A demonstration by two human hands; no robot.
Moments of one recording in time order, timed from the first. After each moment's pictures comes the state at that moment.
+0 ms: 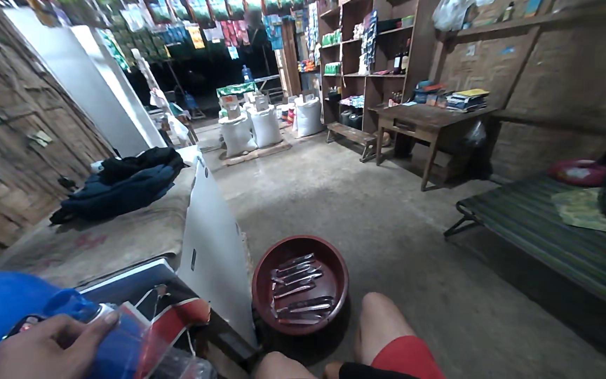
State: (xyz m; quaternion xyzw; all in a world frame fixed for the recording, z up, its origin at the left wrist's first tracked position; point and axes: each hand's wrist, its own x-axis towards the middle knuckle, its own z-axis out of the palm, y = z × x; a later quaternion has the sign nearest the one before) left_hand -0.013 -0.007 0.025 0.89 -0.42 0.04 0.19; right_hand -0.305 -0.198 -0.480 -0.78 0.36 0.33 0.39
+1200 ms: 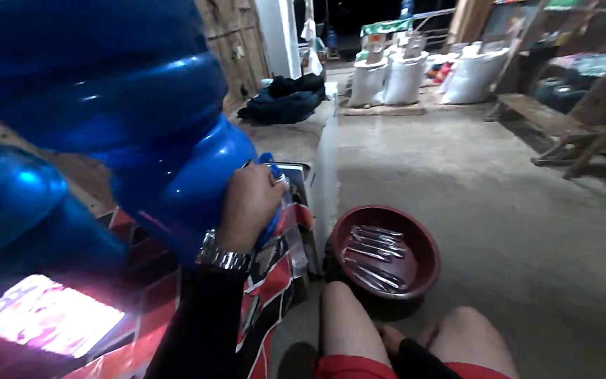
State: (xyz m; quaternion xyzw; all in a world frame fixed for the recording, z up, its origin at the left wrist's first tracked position) left_hand -0.052 0.000 0.032 0.89 -0.37 0.12 0.23; right_hand -0.315 -0.200 -0.508 -0.79 0.35 0.31 0.40
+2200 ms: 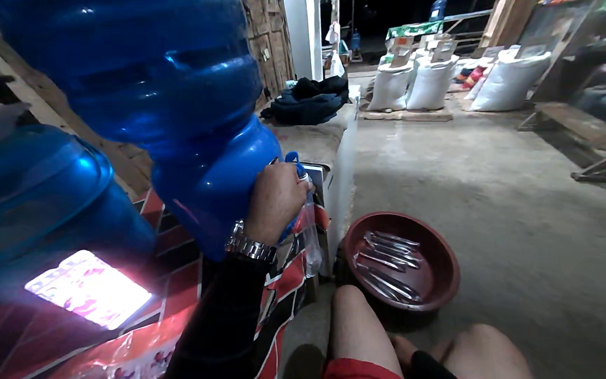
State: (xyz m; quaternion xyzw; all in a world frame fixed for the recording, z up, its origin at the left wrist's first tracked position) left_hand -0.057 0.001 0.030 0.89 -0.37 0.13 0.24; right_hand -0.319 -0.218 -0.576 -0.81 0.34 0.29 0.39
